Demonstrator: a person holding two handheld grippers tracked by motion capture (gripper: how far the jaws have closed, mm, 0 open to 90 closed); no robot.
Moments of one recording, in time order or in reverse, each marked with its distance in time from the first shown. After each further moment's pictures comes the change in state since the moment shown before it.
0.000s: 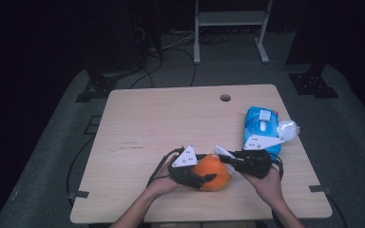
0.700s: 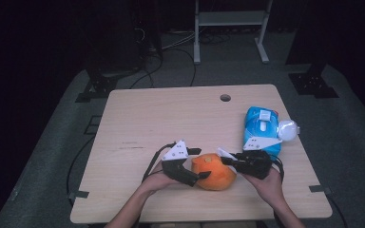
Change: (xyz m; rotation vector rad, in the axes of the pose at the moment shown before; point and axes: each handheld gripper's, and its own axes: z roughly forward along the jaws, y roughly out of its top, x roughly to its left) left arm 0.024 -0.011 -0.013 -0.056 -0.063 -0.091; right arm -0.018 -0.017 0.005 0.062 -0.019 0.053
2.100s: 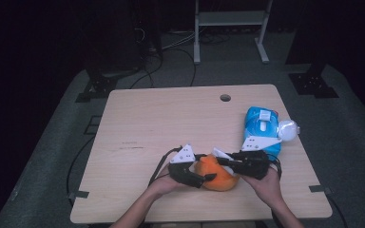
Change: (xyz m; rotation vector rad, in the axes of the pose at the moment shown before) left arm -0.011 -0.006 0.020 0.015 0.015 -0.028; right arm 0.020 0.017 -0.001 -0.035 0.060 -0.069
